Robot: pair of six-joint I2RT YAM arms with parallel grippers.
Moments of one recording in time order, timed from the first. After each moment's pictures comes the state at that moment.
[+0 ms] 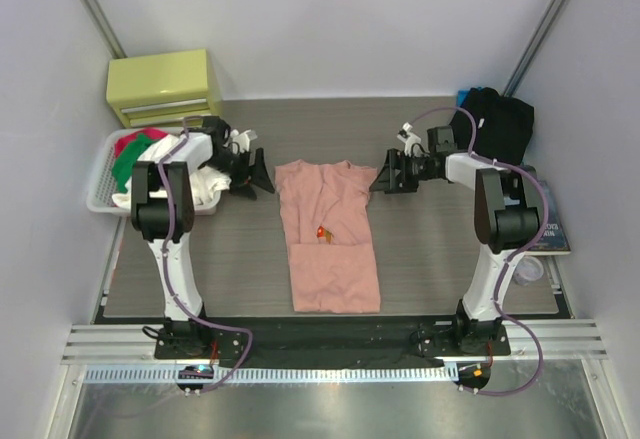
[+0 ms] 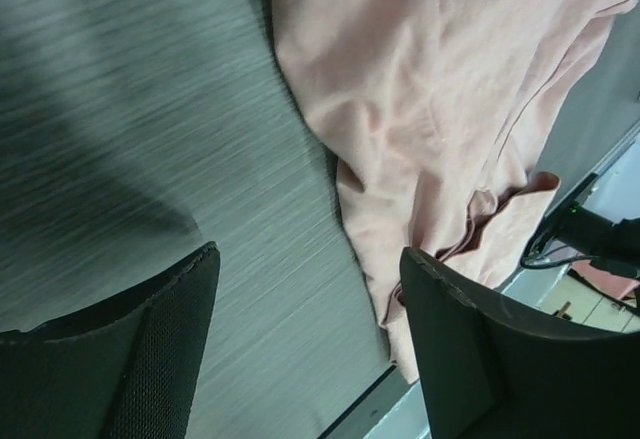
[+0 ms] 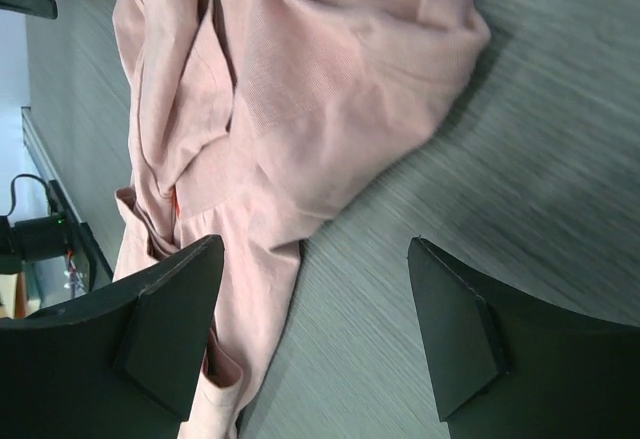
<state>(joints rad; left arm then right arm) -0.04 2.11 1.55 -0.83 0.70 -0.02 0.08 1.95 1.21 -0.26 -0.83 0.09</state>
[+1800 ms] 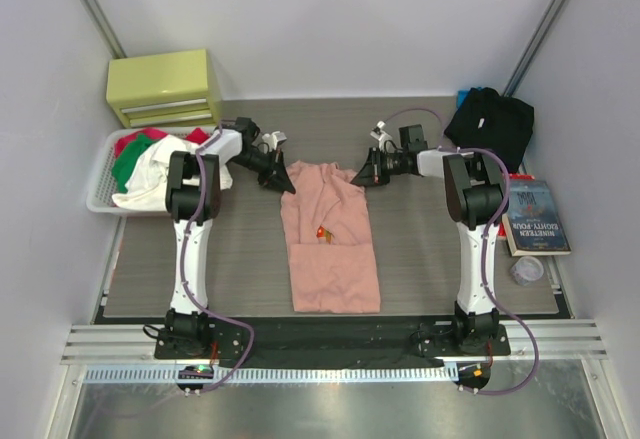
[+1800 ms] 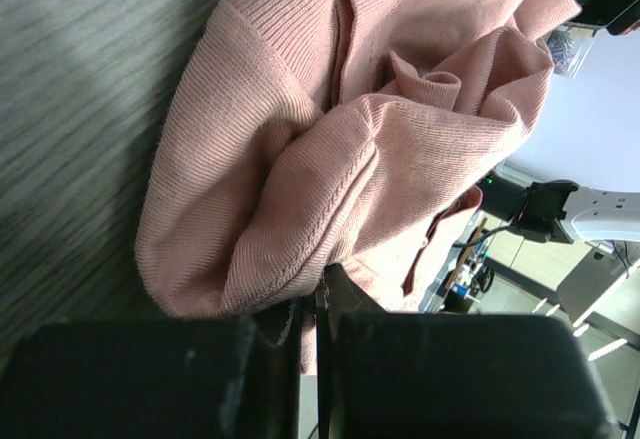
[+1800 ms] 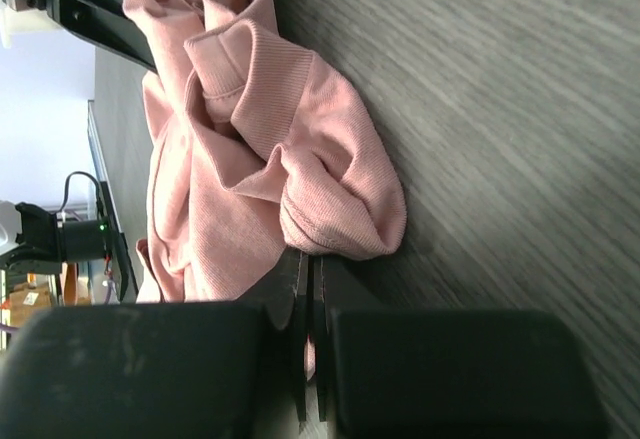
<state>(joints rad) -0.15 2.45 1.89 -0.91 0.94 -0.07 0.18 2.27 1.42 -0.06 -0.99 0.24</state>
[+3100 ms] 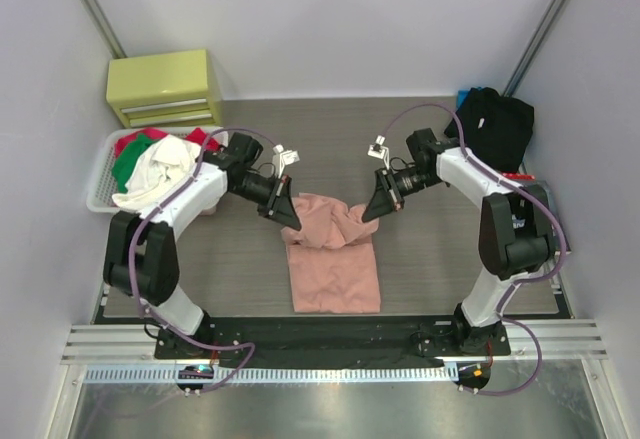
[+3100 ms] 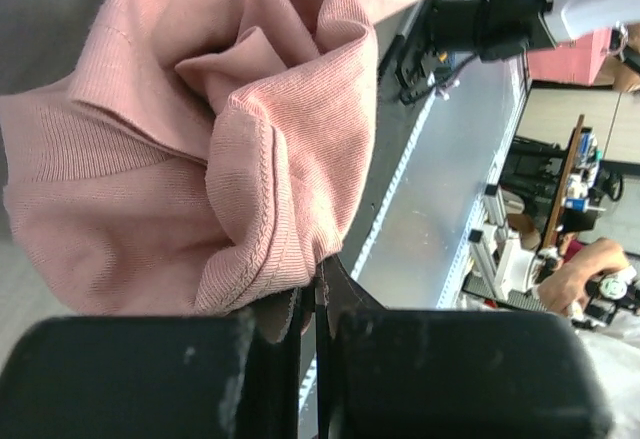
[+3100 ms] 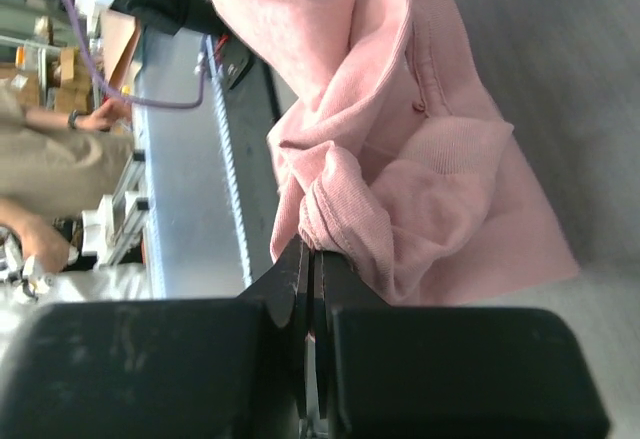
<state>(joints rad) -0.34 1.66 1.24 -0.85 1.00 0.06 0.24 1.76 1.26 -0.89 -1.15 -0.40</state>
